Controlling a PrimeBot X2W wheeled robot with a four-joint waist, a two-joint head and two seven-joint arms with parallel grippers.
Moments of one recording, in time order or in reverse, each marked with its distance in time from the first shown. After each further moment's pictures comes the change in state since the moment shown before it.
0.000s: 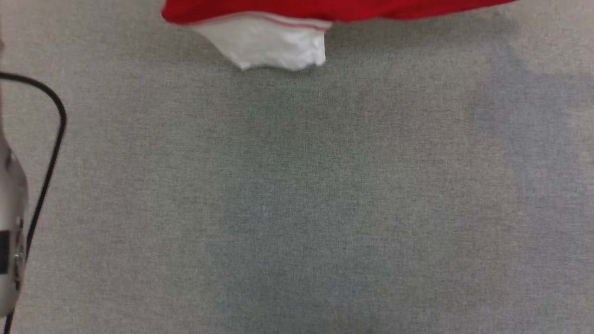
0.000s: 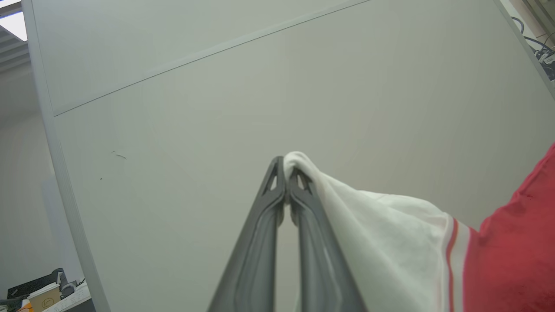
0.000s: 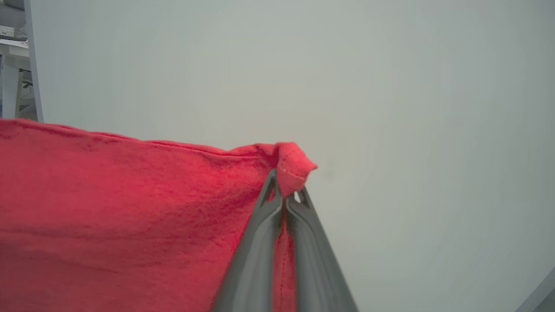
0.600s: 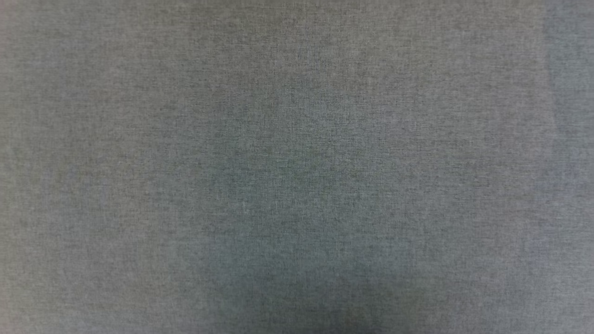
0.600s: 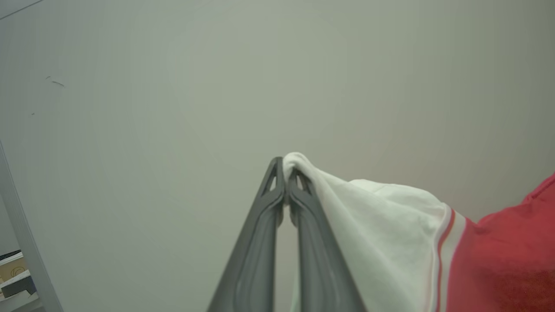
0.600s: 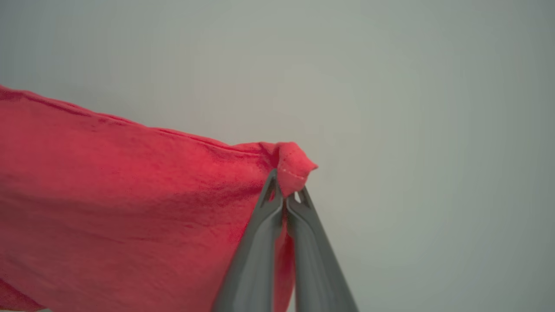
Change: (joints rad) left arm -0.437 0.024 -0.117 0.429 -0.046 -0.001 -0.141; right arm -0.420 0.093 0.189 0.371 -0.079 0.000 -0.154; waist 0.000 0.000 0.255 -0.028
